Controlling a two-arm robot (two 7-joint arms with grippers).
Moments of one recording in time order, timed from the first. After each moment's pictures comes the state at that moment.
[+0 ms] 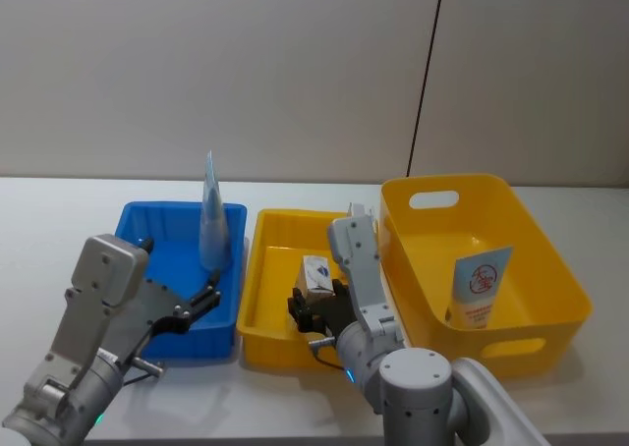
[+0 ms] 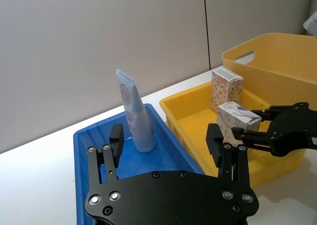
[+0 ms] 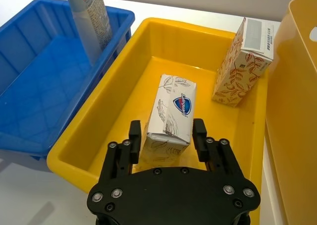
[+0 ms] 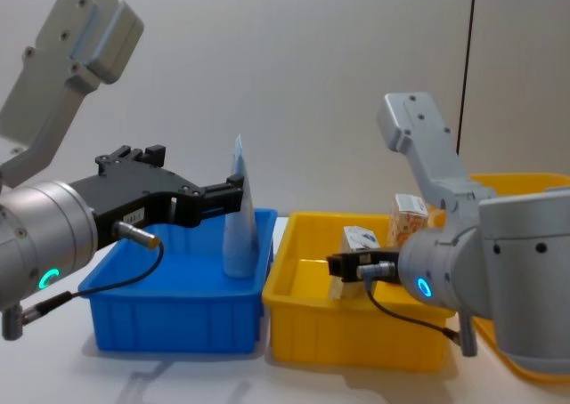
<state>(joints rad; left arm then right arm) -0.24 0.38 0.45 -1.63 -0.20 0.01 -0.01 0.41 -0.03 -0.39 -1.22 0.11 0.37 -0.10</state>
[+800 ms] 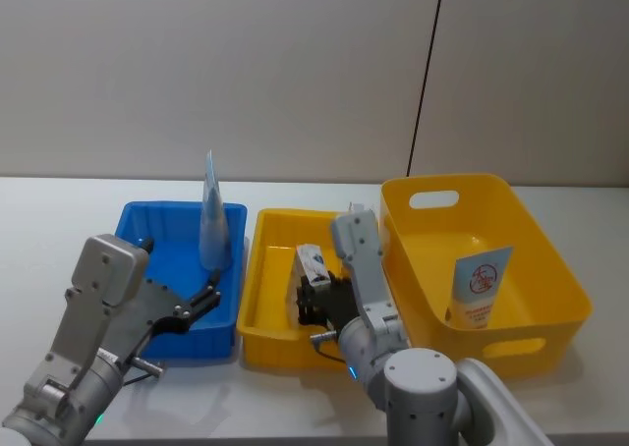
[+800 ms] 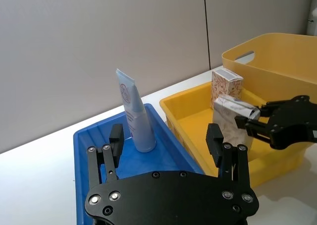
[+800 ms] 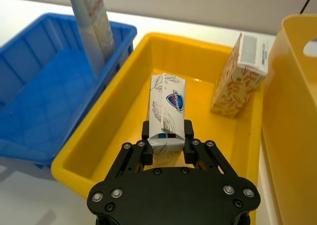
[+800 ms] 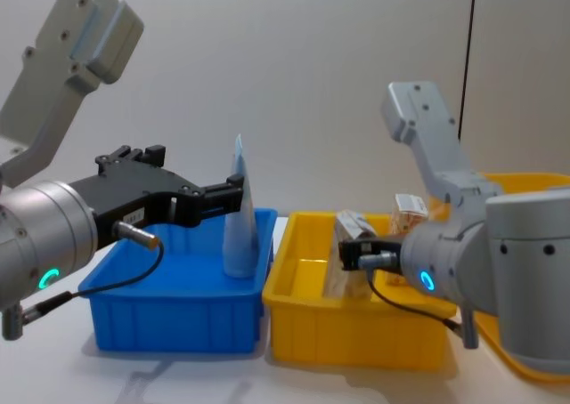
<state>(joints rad) -0.24 0.38 0.45 -1.63 -0.20 0.01 -0.01 0.41 -0.03 -0.39 -1.23 0.10 0.33 -0.09</state>
